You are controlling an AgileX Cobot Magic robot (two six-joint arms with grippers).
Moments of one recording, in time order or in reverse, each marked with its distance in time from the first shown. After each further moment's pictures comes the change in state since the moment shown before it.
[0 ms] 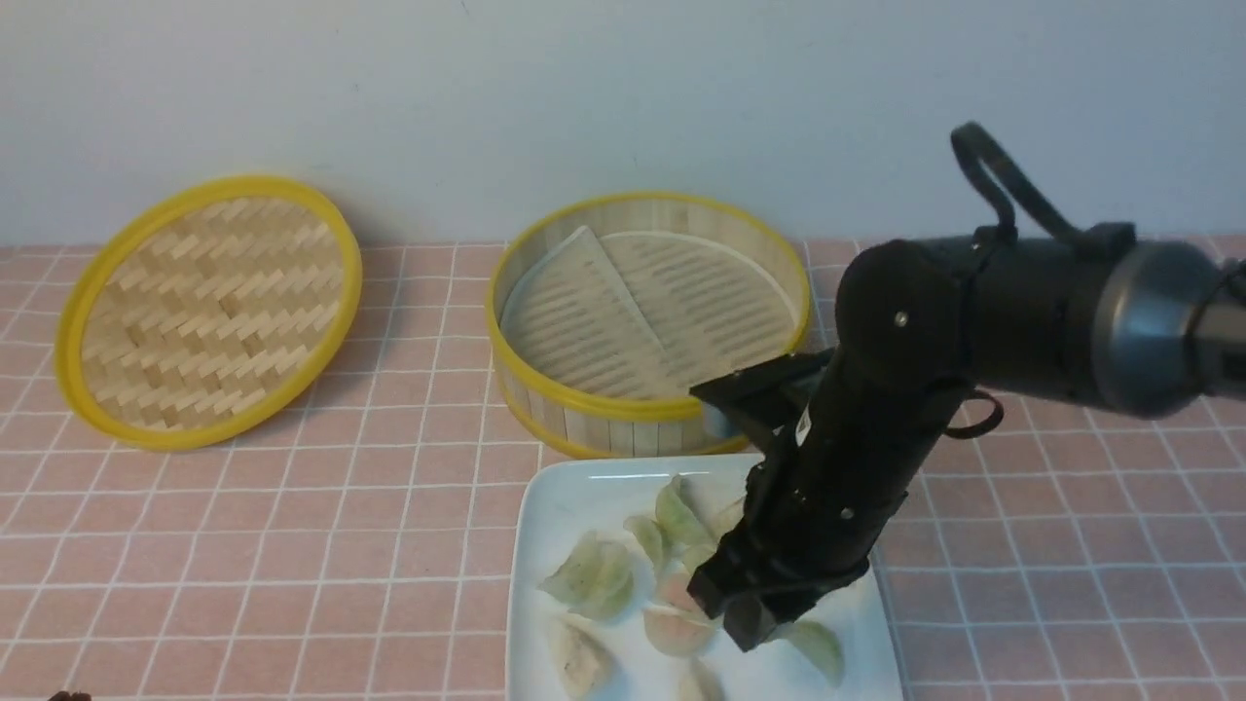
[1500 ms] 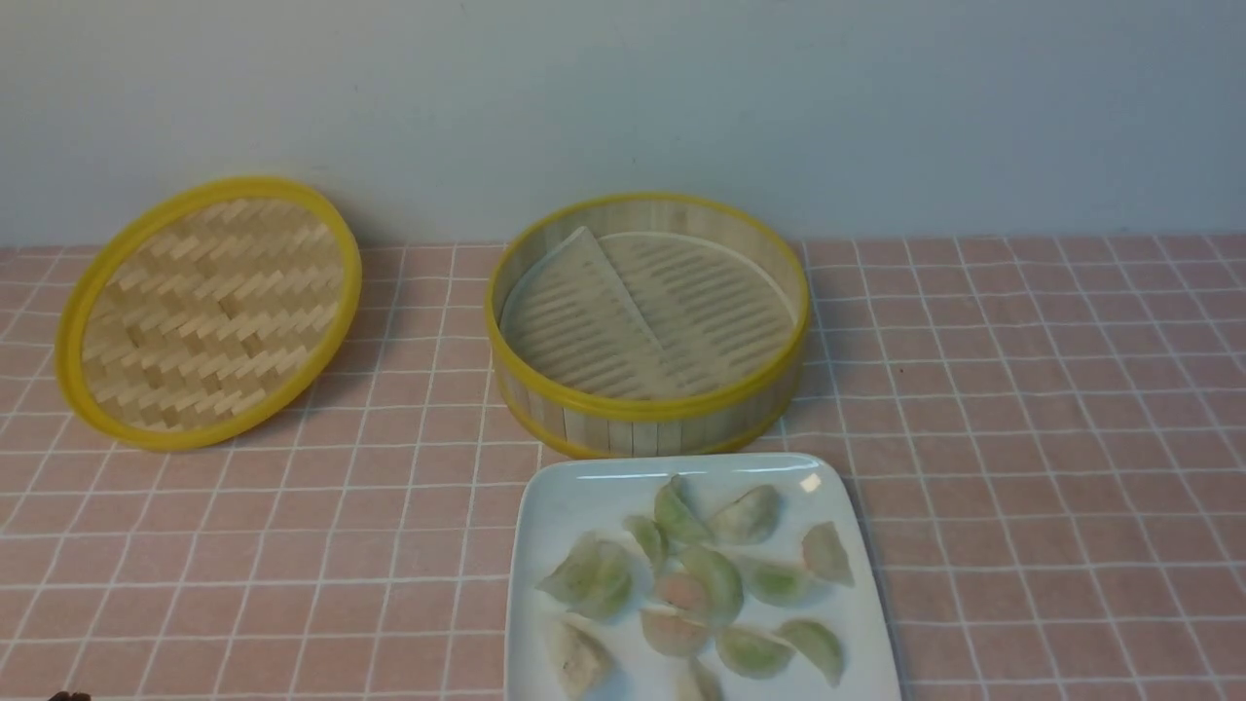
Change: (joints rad) right arm 0.002 -1.852 0.853 -0.532 -0.509 0.606; left arm 0.000 0.000 0.000 0.000 0.000 0.000
